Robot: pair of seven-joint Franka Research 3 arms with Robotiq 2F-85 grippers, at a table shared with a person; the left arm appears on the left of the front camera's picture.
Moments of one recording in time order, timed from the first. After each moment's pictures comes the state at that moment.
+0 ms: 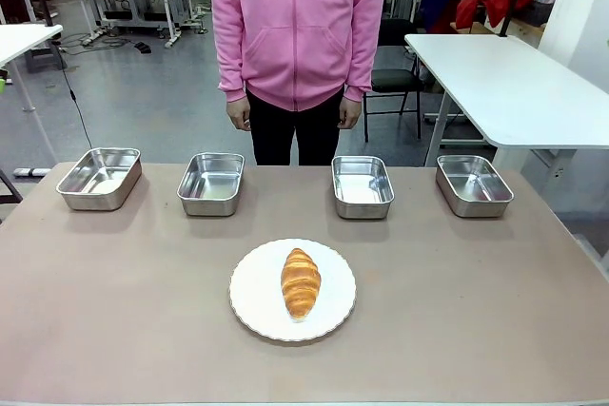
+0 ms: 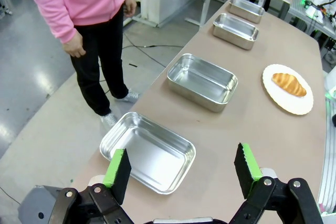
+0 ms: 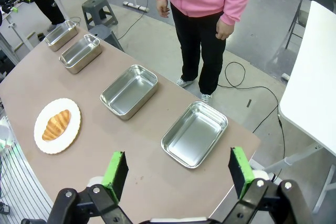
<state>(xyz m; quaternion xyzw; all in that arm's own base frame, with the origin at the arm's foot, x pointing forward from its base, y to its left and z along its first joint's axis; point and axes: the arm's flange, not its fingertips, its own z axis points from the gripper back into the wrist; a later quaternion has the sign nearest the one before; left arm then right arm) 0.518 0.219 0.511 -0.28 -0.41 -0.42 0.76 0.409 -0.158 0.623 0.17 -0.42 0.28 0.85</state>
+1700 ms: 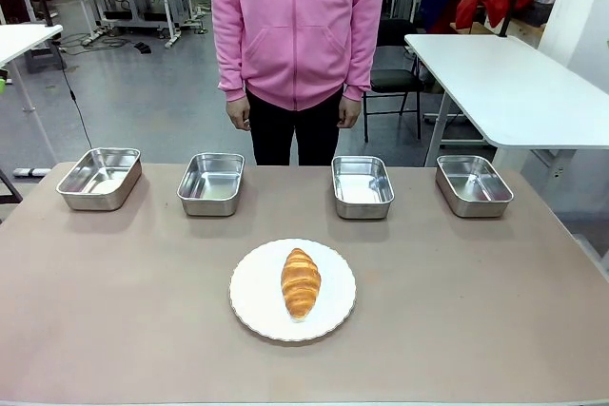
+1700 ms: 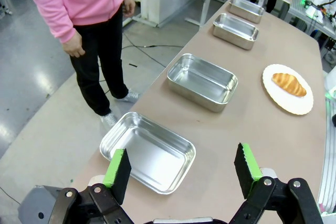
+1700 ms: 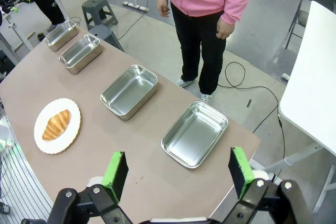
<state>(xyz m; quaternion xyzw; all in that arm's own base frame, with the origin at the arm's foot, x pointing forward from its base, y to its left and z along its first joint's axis) 0.518 0.219 0.511 -0.28 -0.41 -0.42 0.76 0.409 -0.158 0.623 0.17 -0.42 0.28 0.85</state>
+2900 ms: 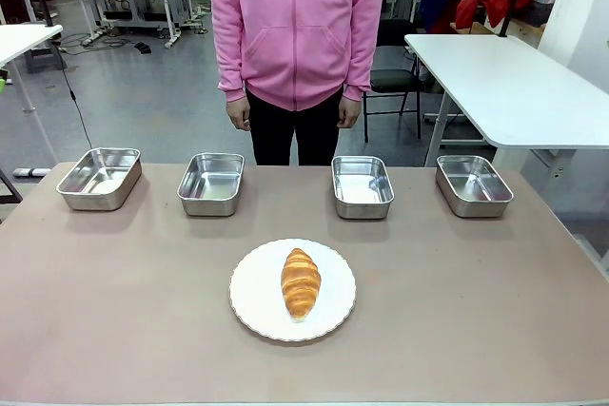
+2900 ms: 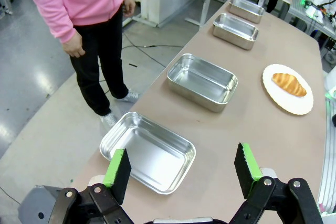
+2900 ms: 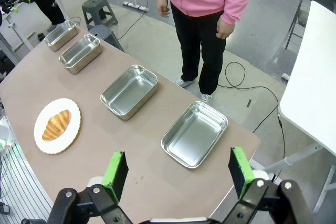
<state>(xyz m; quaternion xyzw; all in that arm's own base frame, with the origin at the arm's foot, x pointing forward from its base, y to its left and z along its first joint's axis) 0.518 0.219 0.511 -0.28 -0.41 -0.42 0.76 0.409 -0.158 0.623 0.17 -0.42 0.28 0.85</state>
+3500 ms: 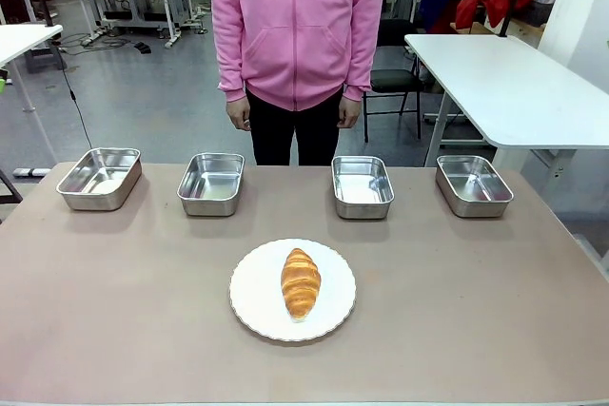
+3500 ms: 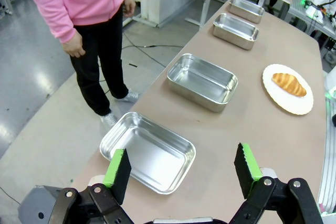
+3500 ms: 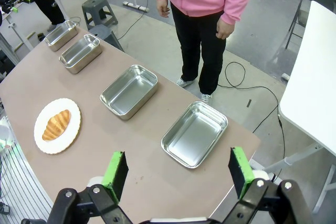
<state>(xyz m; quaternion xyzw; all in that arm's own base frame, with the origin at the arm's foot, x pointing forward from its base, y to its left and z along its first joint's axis) 0.518 0.219 0.511 -0.28 -0.41 -0.42 0.76 0.409 -0.158 0.623 0.17 -0.42 0.28 0.85</state>
